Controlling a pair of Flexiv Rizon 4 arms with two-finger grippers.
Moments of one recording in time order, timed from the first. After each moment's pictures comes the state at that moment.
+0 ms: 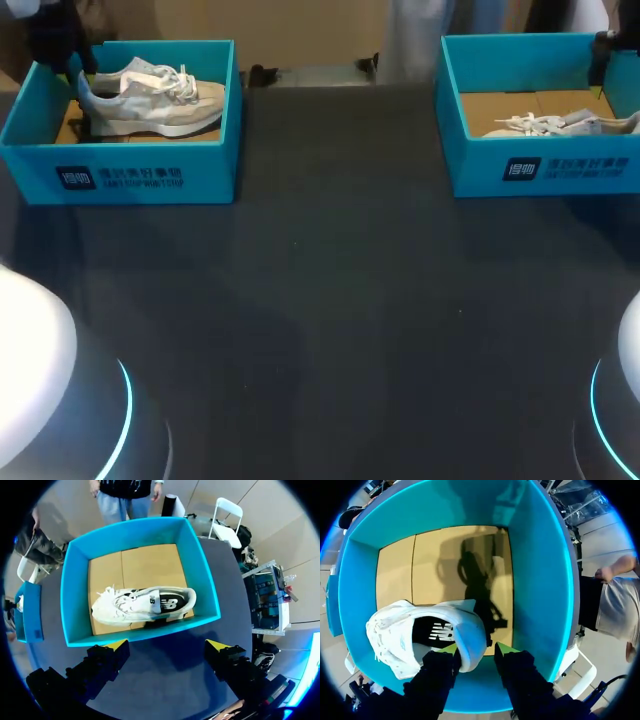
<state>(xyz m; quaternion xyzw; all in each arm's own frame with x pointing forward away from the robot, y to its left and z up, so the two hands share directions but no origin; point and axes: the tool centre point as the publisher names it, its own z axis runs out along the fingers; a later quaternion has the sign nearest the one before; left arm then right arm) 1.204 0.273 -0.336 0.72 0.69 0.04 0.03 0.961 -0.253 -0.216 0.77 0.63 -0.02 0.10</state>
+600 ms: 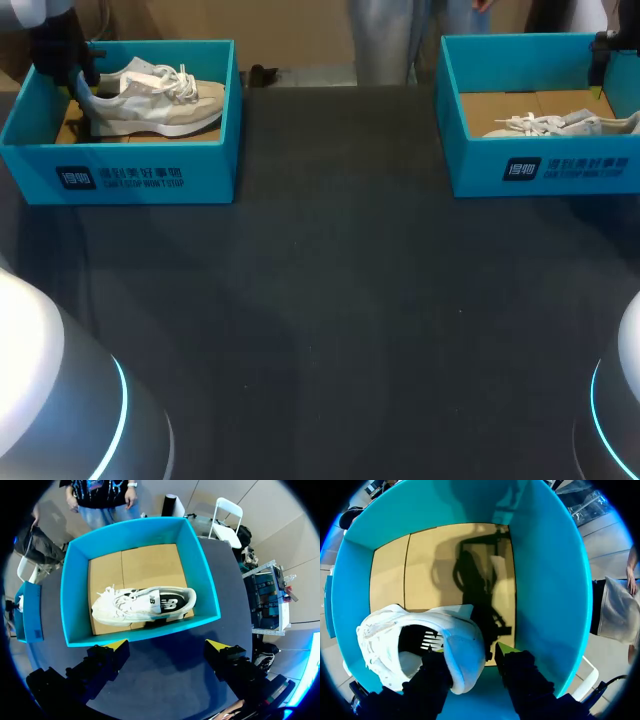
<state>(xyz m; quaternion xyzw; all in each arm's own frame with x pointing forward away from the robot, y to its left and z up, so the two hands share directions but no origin) 1.201 0.277 -0.361 0.72 0.69 0.03 0.01 0.961 -0.253 -0.216 0.77 0.63 -0.02 0.10</state>
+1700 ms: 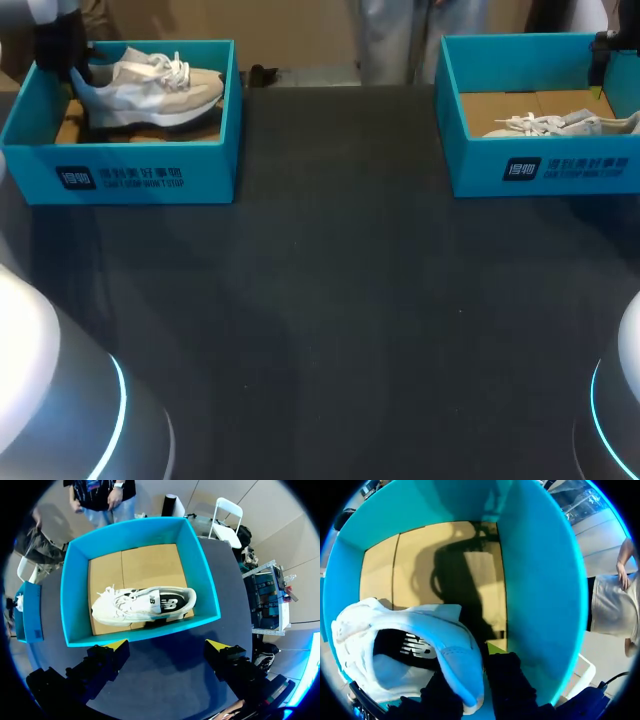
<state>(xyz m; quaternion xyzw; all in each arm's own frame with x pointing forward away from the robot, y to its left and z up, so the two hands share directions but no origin) 1.210 0.286 -0.358 0.72 0.69 0.05 -0.03 0.961 -0.253 -0.216 0.77 0.63 -0.02 0.10</state>
